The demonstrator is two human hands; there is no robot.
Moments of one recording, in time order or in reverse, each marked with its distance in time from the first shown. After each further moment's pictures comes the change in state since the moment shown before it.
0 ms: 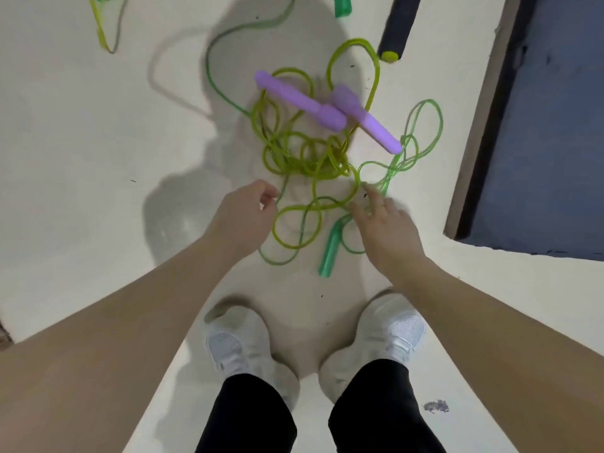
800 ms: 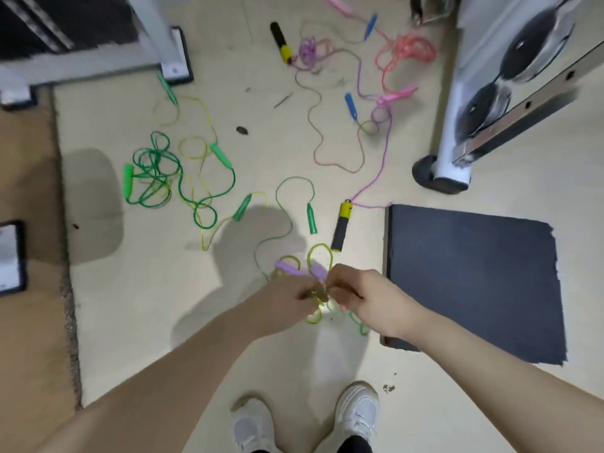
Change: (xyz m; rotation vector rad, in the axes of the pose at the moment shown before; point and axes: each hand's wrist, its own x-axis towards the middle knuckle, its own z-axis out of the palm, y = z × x) left_hand -0.164 0.198 -0.192 -0.084 -0.333 0.367; right_hand -0.140 -0.002 -0.354 0.759 0.057 -0.294
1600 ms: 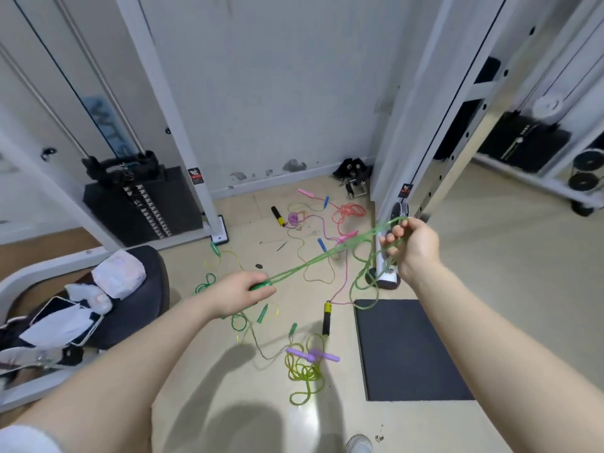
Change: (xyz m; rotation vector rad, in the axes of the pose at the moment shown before) left_hand -0.334 0.232 -0.141 0.539 0.290 0.214; right_hand -0.251 -0.315 -0.204 1.503 1.027 -0.034
